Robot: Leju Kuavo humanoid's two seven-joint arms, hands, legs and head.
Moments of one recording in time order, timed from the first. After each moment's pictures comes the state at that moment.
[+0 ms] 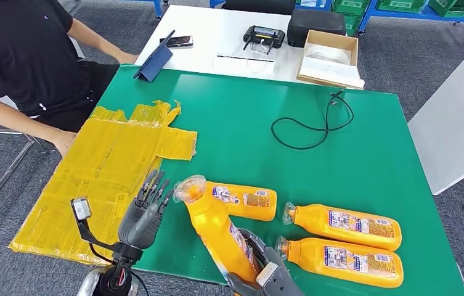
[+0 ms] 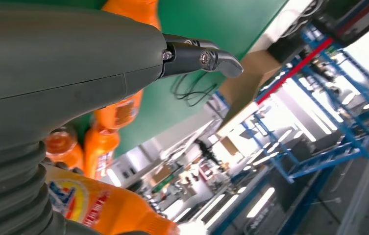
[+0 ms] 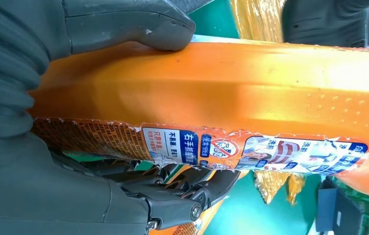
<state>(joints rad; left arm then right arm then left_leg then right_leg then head) 0.14 -0.22 -0.01 -1.55 0.80 -0.36 -0.03 0.24 -0.02 0.59 -1.64 0.09 -0.01 -0.17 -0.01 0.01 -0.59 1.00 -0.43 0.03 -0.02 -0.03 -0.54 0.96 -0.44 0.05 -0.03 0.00</state>
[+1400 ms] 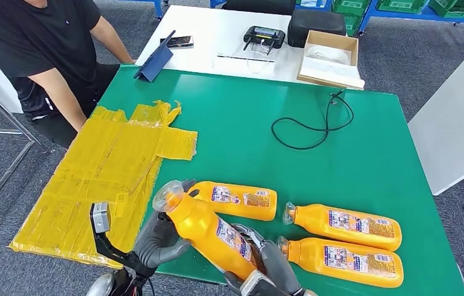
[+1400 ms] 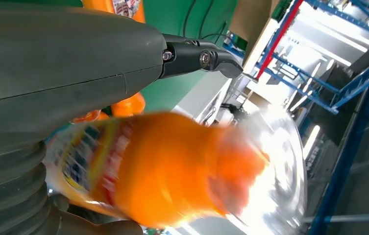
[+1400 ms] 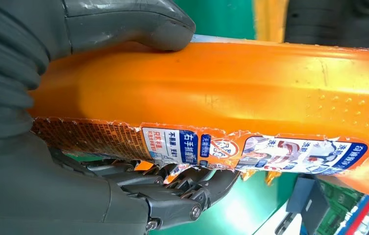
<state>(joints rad) 0.16 -0.10 -0.26 -1.61 0.65 -0.46 -0.17 0.22 -0.07 0.64 -1.78 0.35 -0.04 -0.05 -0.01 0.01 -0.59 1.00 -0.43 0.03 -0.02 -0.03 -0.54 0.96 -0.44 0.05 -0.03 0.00</state>
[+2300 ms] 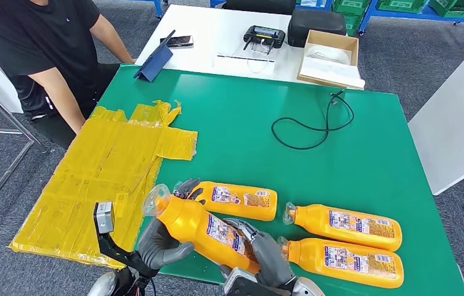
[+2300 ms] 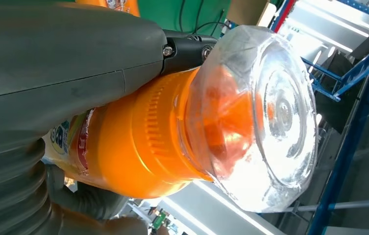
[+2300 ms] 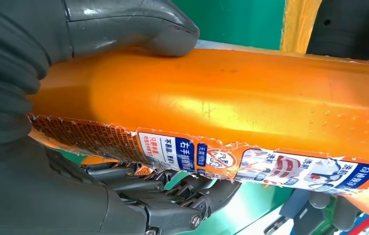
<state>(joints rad) 0.15 -0.09 -0.30 -1.62 0.62 -0.47 -0.18 0.14 -0.07 0.67 -1.75 0.51 0.00 -0.01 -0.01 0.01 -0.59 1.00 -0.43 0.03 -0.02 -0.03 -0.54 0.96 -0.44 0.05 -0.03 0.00</state>
